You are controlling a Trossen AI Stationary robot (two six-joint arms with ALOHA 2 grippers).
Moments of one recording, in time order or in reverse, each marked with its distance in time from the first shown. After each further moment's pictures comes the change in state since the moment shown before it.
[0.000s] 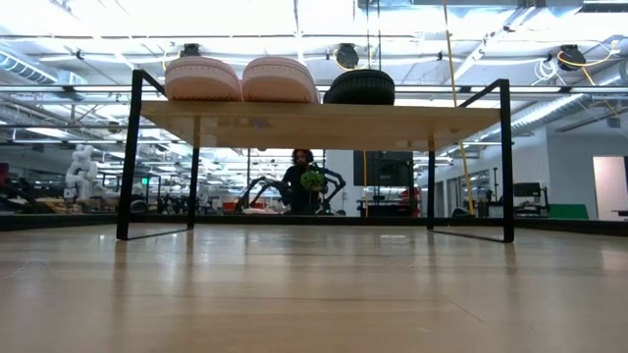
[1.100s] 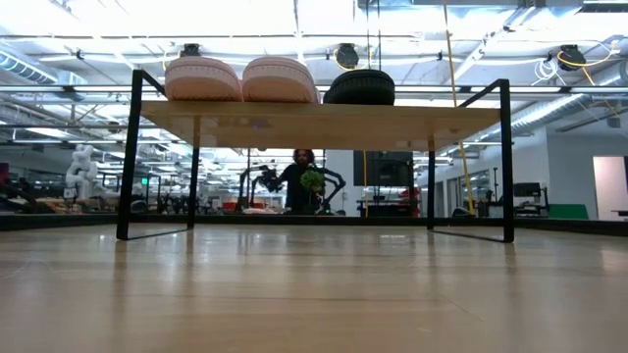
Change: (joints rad) left arm 0.000 0.000 0.000 0.004 0.001 -0.005; right arm 0.158 0.008 -0.730 -0.143 -0.209 1.183
